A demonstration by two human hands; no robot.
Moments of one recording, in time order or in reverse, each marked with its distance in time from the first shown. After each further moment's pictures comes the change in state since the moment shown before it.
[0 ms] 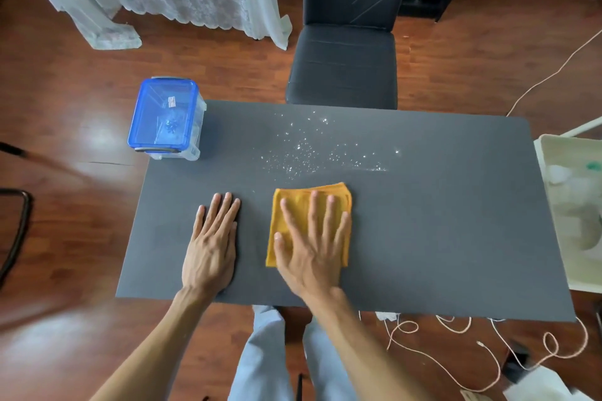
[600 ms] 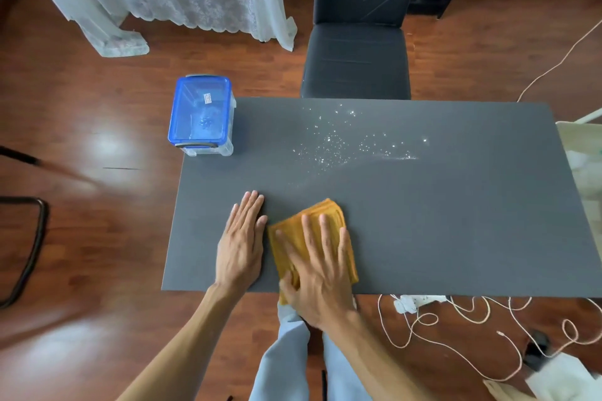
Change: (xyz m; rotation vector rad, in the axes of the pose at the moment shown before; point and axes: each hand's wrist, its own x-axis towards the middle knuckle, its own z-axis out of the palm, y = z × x) left_hand -0.008 -0.015 -0.019 -0.187 -0.019 -0.049; right_hand -0.057 -0.049 0.019 -0.007 -0.074 -0.175
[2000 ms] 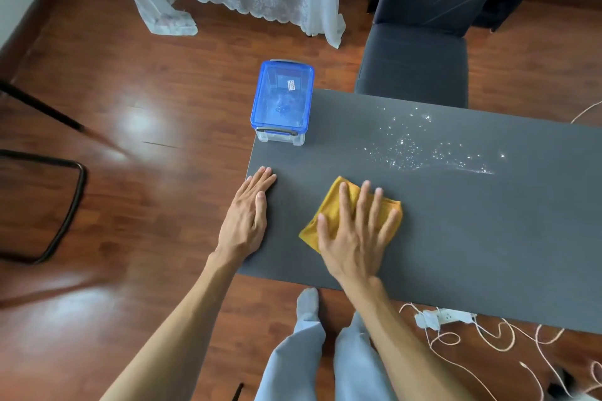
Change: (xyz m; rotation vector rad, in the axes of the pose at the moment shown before) left_hand 0.015 -0.089 -0.070 -0.144 0.056 0.031; right_hand 0.071 -0.062 0.010 -0.072 0.108 0.264
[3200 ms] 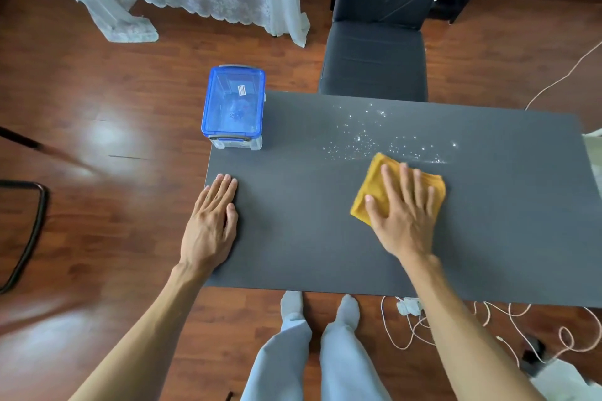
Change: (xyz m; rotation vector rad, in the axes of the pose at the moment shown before) left_hand 0.002 0.001 0.010 0.283 -0.017 0.053; right_hand 0.055 0.151 -0.030 -0.061 -0.034 0.065
